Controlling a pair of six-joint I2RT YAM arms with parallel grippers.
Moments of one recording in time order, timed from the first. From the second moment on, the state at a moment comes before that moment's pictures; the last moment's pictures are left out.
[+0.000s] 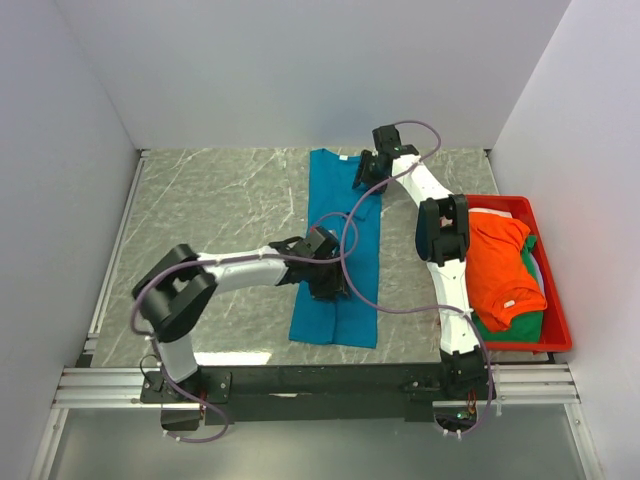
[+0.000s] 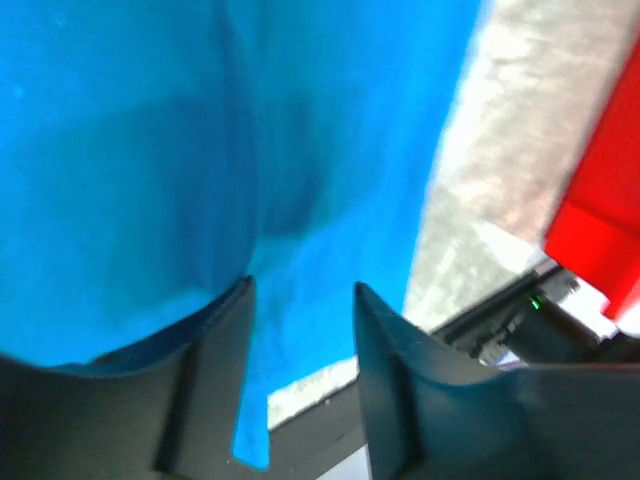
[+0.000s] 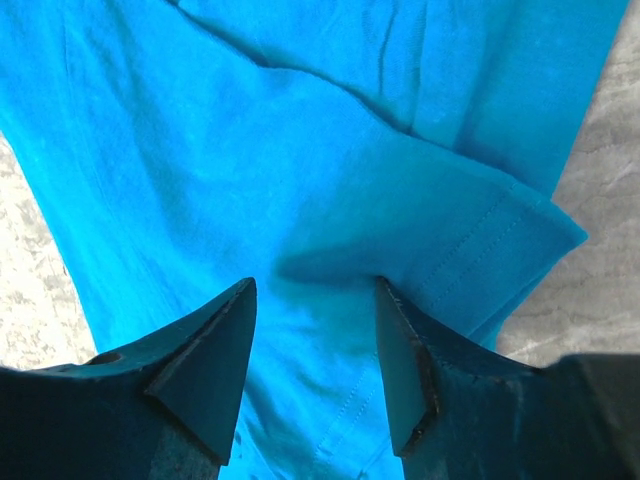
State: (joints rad) left arm -0.89 1.81 1.09 -0.27 0.20 -0.98; right arm 0.23 2.52 2.24 -0.70 -0.13 0.49
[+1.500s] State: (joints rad) left arm -0.73 1.35 0.61 -0.33 0.24 -0.88; right arm 1.05 1.35 0.69 -0.34 0.02 0.97
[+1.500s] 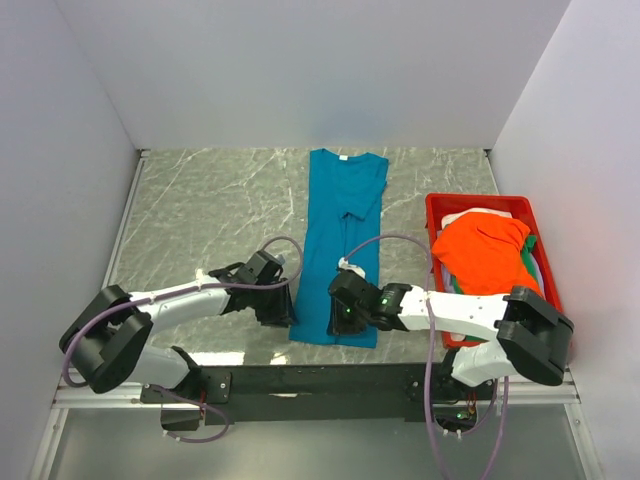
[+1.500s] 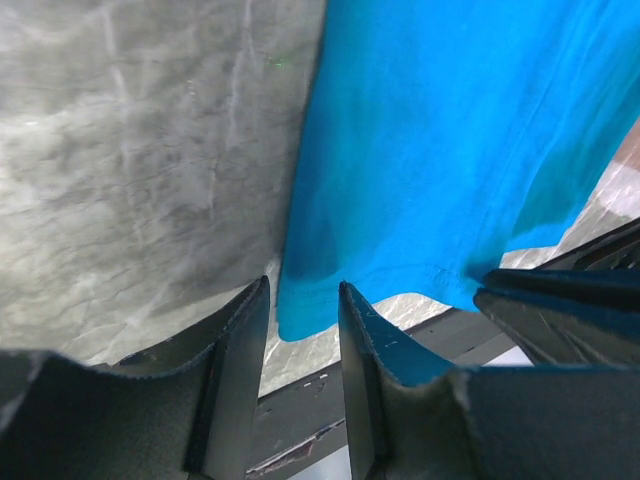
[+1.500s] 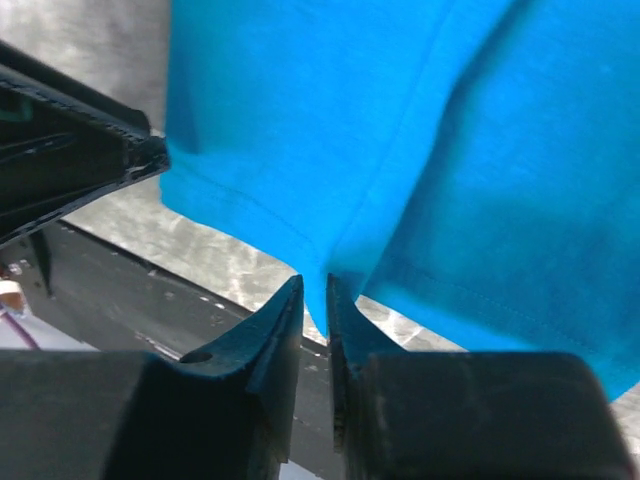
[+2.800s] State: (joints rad) left arm -0.80 1.36 0.57 -0.28 0.29 -0.89; right arm 0.82 0.84 0.38 -0.64 -0.04 1.04
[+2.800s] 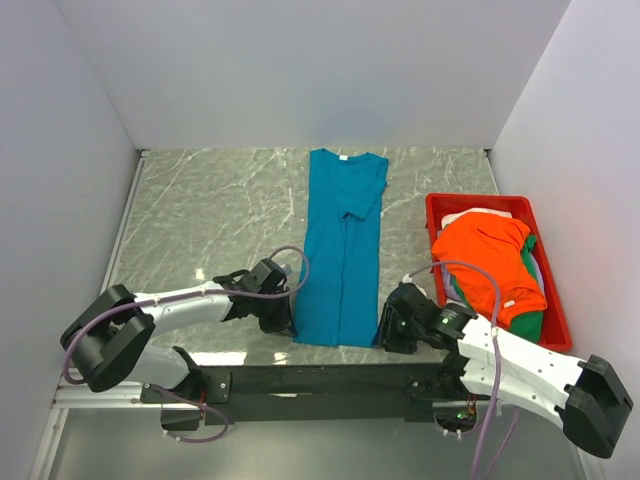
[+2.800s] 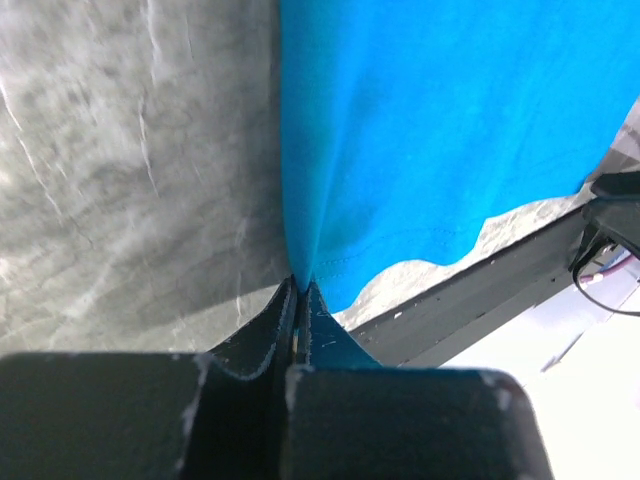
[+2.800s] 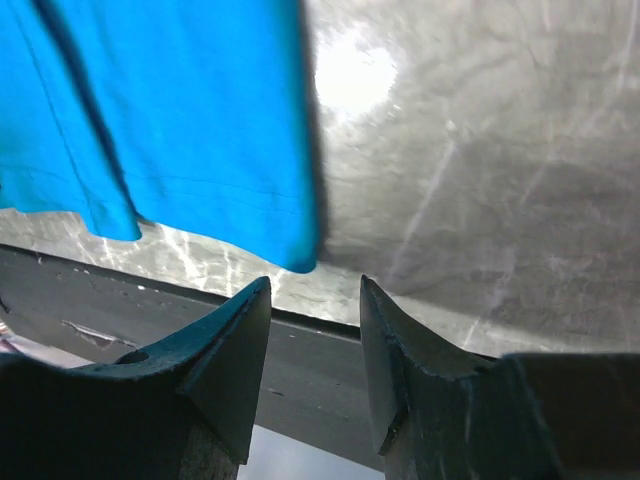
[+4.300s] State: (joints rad) left arm -0.84 1.33 0.76 -0.42 0.21 -0.90; right arm 0.77 0.81 0.51 -0.65 -0.01 0.98
